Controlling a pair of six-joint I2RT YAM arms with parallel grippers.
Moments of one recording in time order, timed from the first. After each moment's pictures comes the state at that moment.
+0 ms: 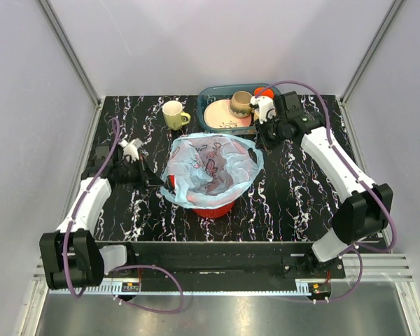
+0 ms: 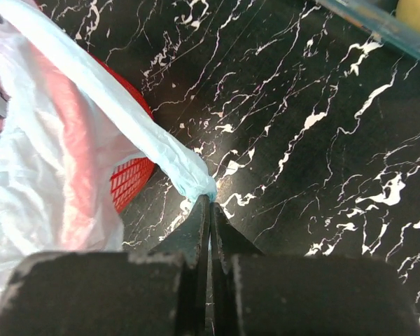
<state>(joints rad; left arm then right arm) 0.08 1.17 0.80 -0.61 0.81 -0.27 0.36 1.58 1.53 -0.83 -0.28 -0.16</state>
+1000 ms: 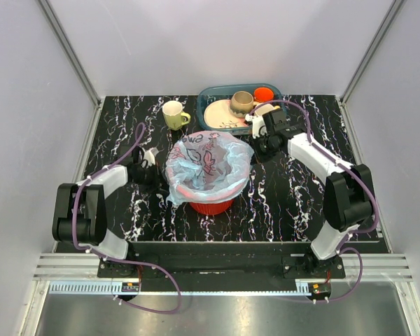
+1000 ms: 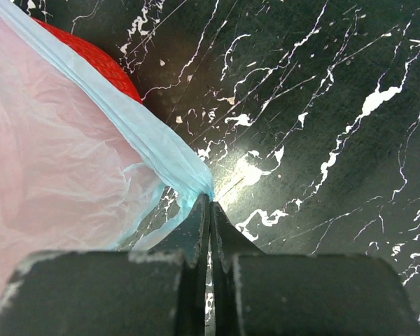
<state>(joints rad) -0.04 1.53 0.78 -0.43 0.66 -0.29 0.36 1.71 1.32 -0.62 -0.32 -0.07</state>
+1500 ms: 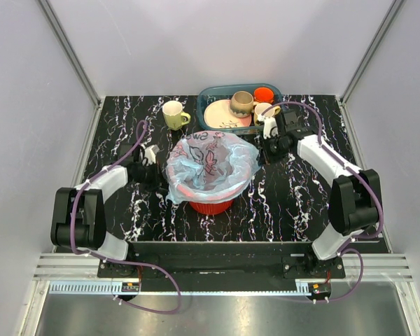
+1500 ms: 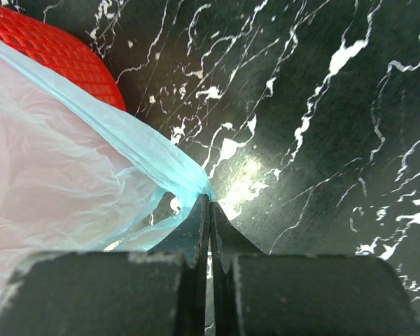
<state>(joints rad) -0.06 1.49 0.78 -0.43 0.60 -0.24 0.28 1.66 1.27 -0.64 -0.34 -0.06</state>
